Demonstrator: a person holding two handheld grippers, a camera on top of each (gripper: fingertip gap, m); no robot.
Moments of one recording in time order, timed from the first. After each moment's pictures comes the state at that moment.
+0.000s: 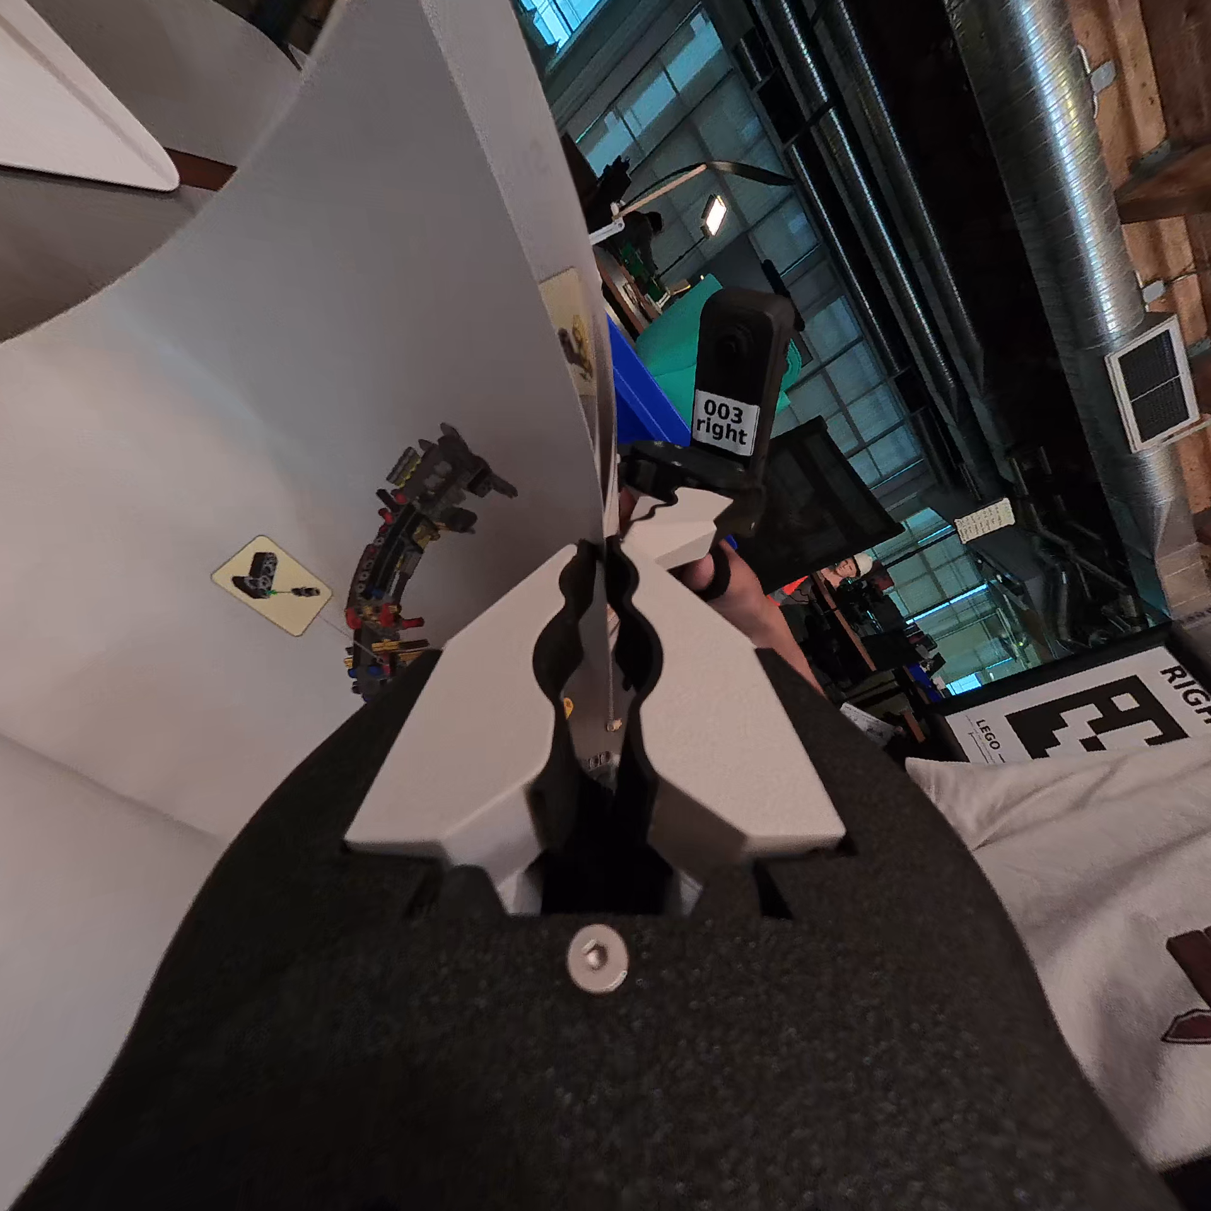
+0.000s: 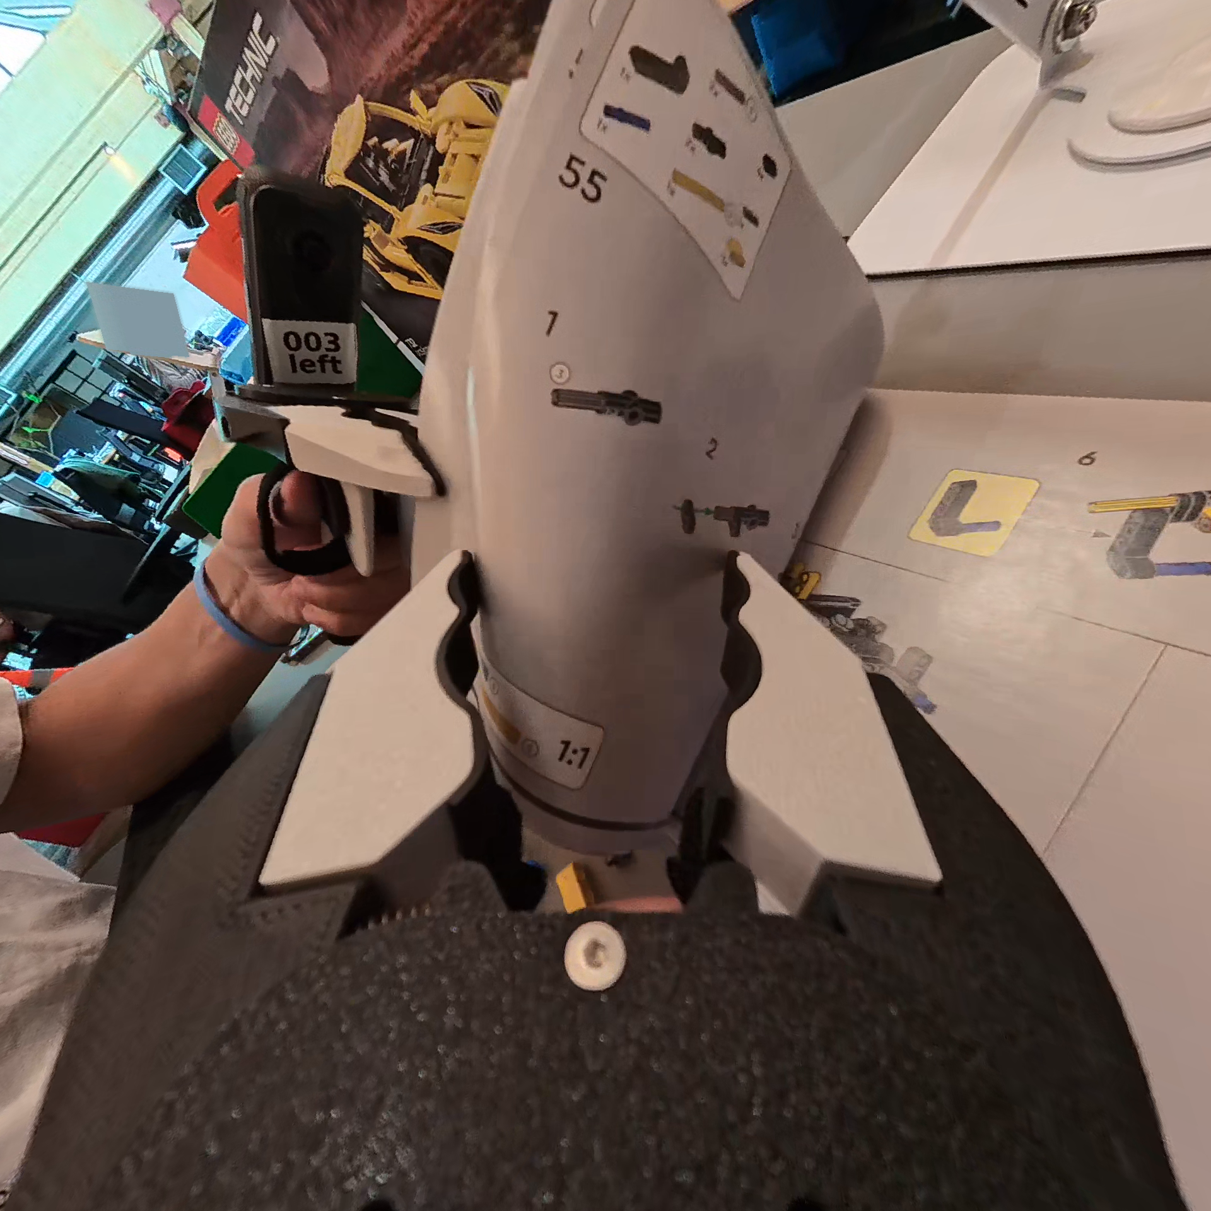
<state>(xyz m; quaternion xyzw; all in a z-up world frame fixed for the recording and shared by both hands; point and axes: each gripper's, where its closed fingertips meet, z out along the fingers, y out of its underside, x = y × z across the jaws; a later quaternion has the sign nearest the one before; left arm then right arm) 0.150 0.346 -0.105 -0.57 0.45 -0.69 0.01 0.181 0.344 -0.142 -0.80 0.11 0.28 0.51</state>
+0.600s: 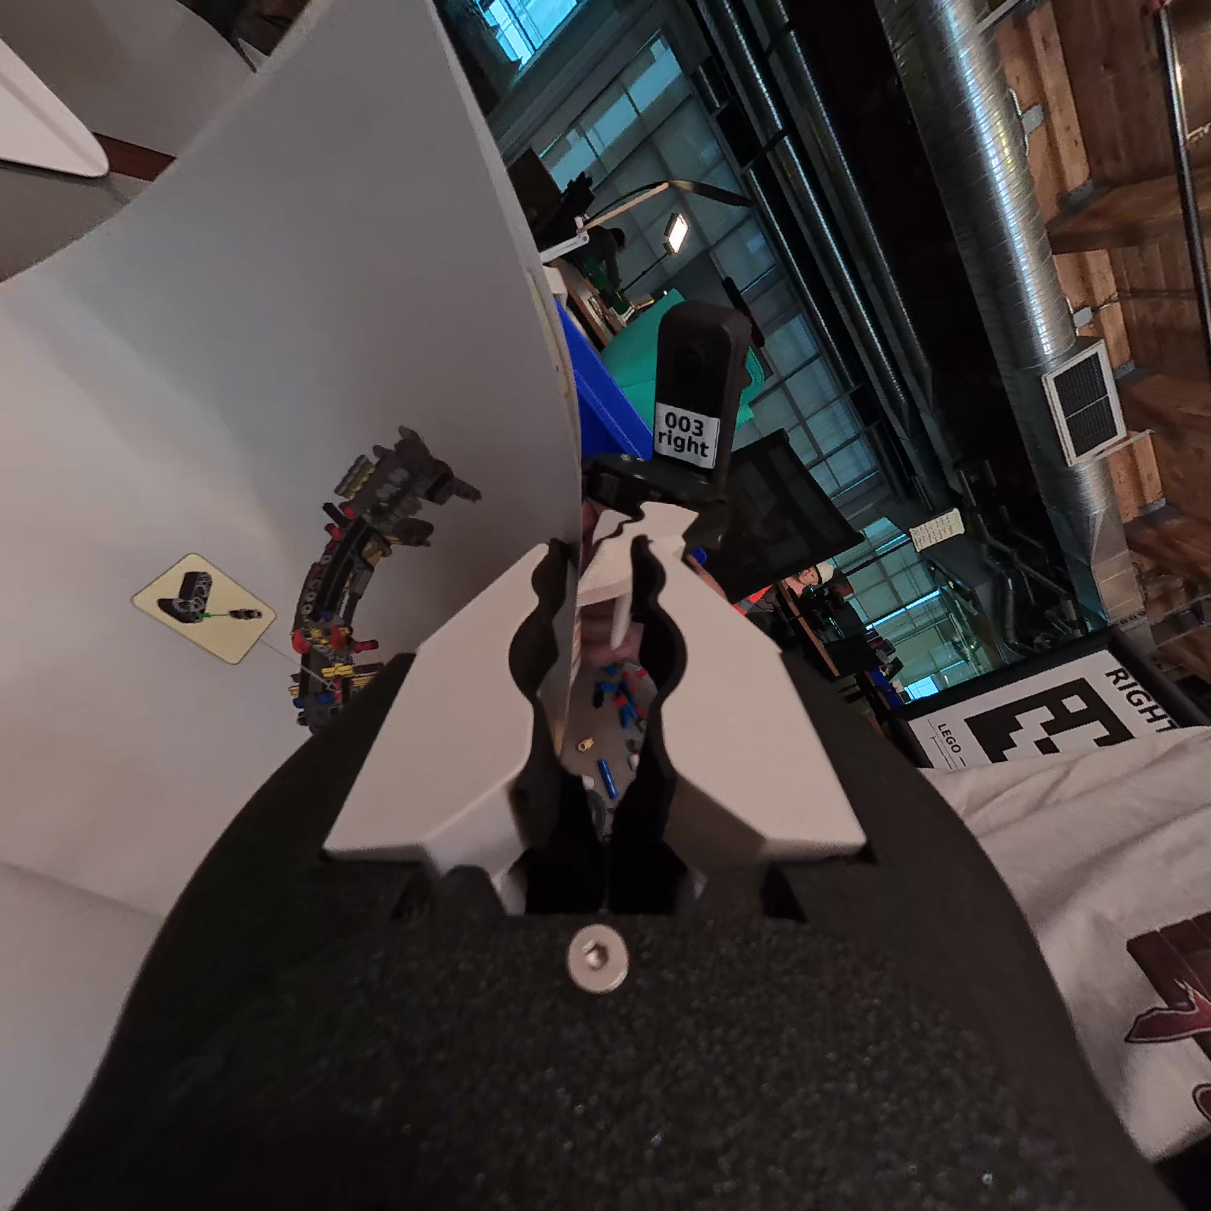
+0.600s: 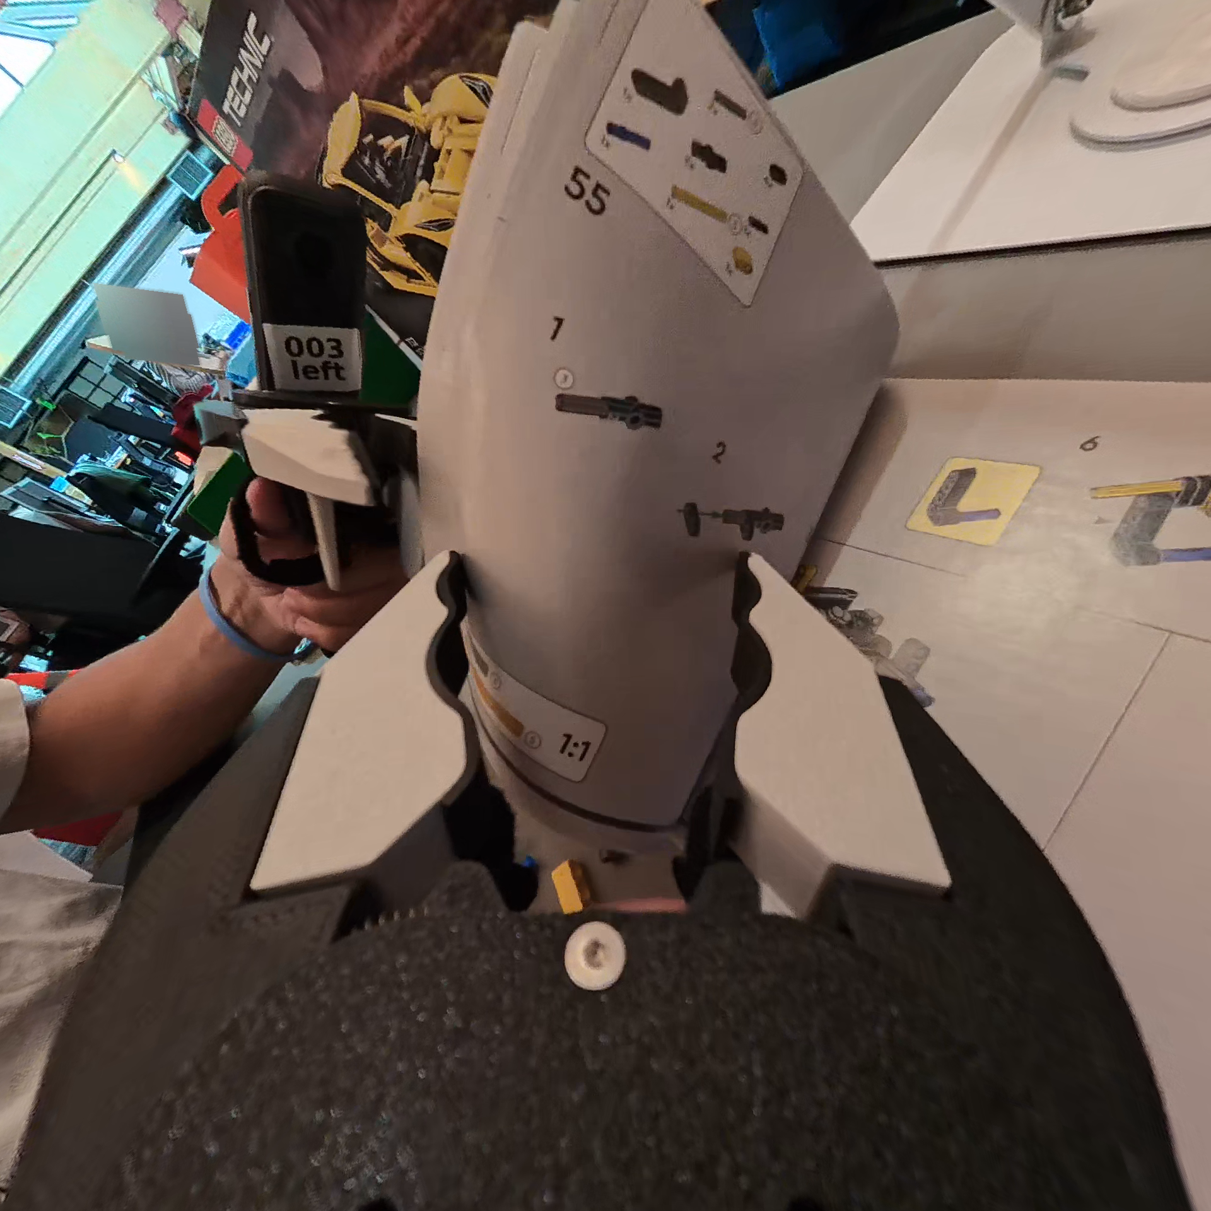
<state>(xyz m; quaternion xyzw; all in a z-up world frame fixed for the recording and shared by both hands) 0.156 0.334 -0.099 -0.56 0.44 -0.71 -0.01 0.182 0.343 -0.146 -0.80 0.12 0.28 0.51</state>
